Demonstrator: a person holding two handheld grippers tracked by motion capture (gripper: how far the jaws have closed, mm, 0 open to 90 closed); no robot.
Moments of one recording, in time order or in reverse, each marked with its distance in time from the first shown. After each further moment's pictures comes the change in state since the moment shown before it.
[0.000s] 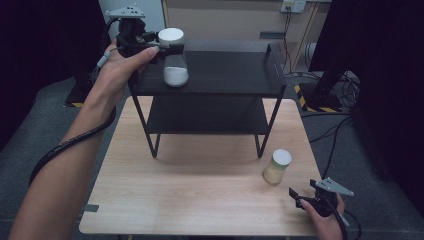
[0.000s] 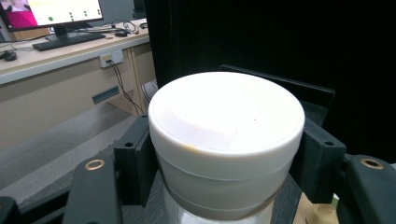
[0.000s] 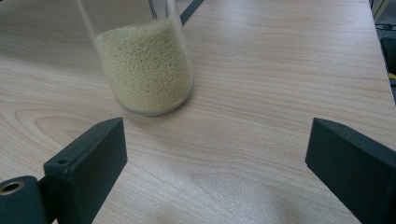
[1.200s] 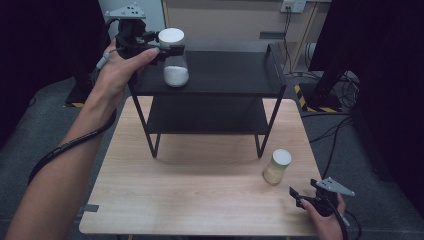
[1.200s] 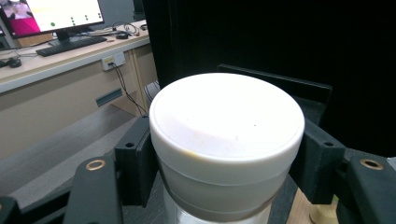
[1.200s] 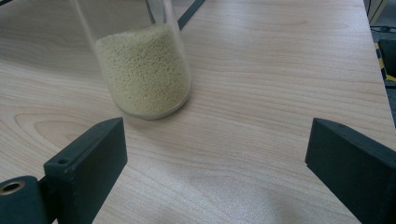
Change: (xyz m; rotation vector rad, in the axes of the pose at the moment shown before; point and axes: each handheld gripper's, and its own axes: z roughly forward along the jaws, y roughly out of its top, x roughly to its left) left arm -0.007 0.001 -0.002 -0.003 0.008 0.024; right arm 0.000 0.000 -0.001 -0.009 -0.004 0.006
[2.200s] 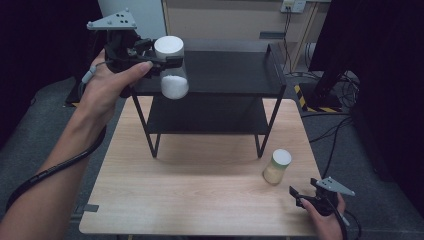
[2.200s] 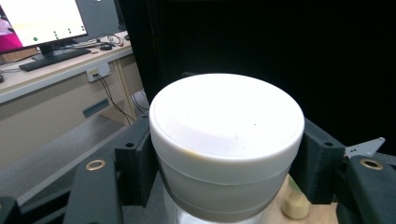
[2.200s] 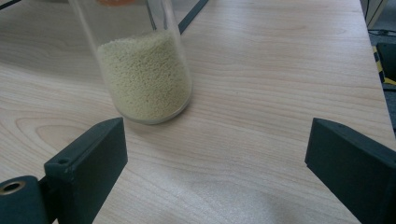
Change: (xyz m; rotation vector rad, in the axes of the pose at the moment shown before) left arm -0.043 0.007 -0.034 -0.017 -0.046 0.058; right arm 0.002 0.000 0.000 -0.011 -0.003 -0.003
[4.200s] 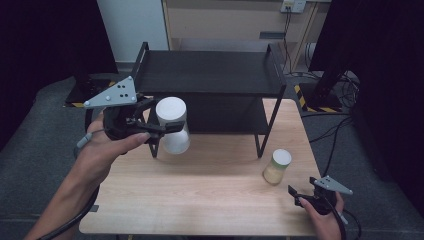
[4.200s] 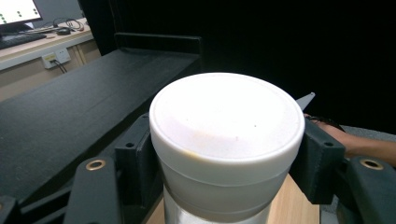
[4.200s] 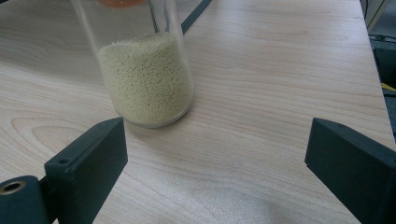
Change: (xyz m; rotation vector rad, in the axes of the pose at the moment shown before) left arm -0.077 -0.058 -0.032 0.034 -0.108 0.020; right arm 0.003 0.003 0.003 0.001 -0.006 -0.023
